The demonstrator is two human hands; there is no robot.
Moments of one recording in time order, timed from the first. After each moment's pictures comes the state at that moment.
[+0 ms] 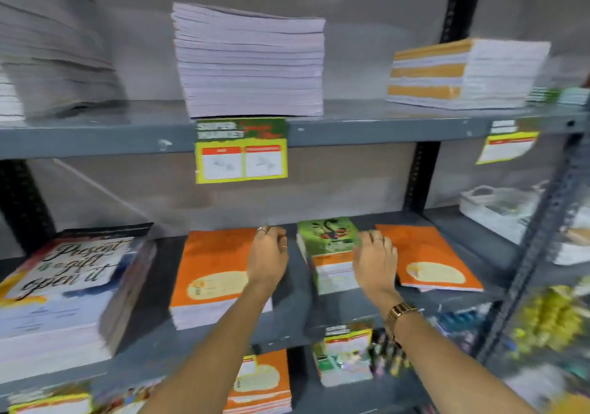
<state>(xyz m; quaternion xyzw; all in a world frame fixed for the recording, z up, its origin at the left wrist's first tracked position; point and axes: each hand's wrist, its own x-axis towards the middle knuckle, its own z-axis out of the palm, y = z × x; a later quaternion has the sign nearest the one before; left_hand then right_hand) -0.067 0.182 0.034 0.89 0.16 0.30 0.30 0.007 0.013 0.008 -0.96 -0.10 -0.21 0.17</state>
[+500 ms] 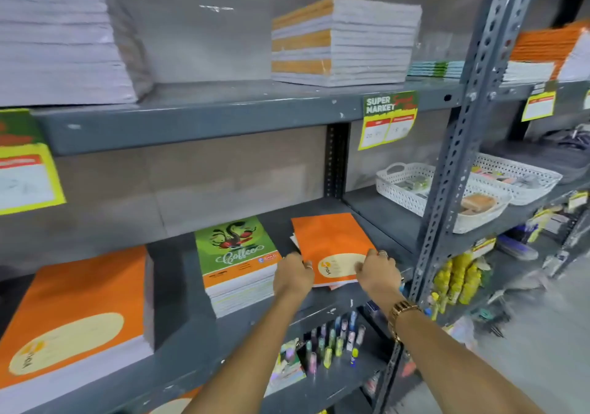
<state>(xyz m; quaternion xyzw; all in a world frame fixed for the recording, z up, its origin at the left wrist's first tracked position) 0.049 -0.016 -0.010 0.89 0.13 0.06 0.42 0.095 -0.168 -0.034 -0.99 0.08 -0.03 0.14</state>
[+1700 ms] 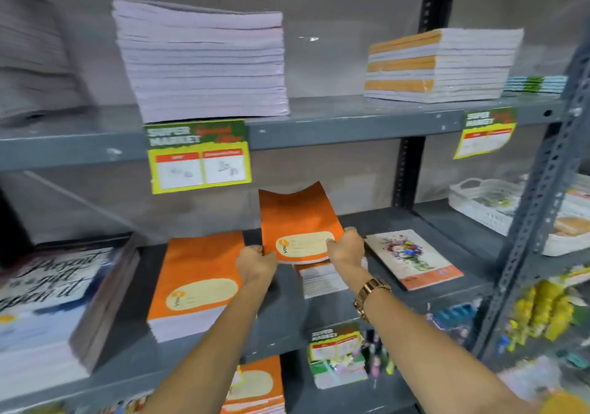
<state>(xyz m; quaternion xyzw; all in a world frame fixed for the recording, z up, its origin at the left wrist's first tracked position) -0.044 0.159 0.027 0.75 0.35 0.22 0.52 0.037 0.033 0.027 -0.87 0.04 -0.04 0.49</state>
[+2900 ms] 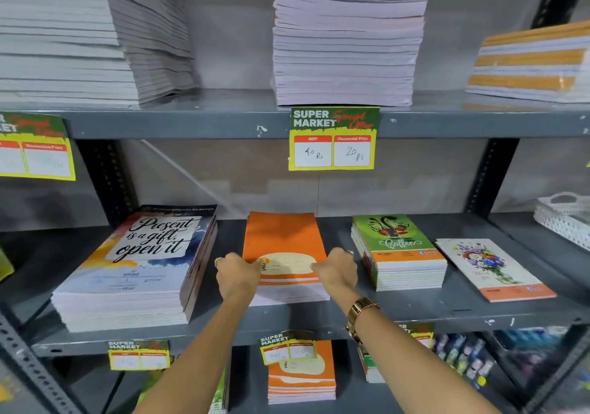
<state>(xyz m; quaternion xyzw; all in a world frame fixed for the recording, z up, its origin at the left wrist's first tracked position) -0.158 0.286 0.014 0.76 0.47 0.21 0.39 -0.056 0.169 -0.007 -0.93 -0.06 0.04 0.35</state>
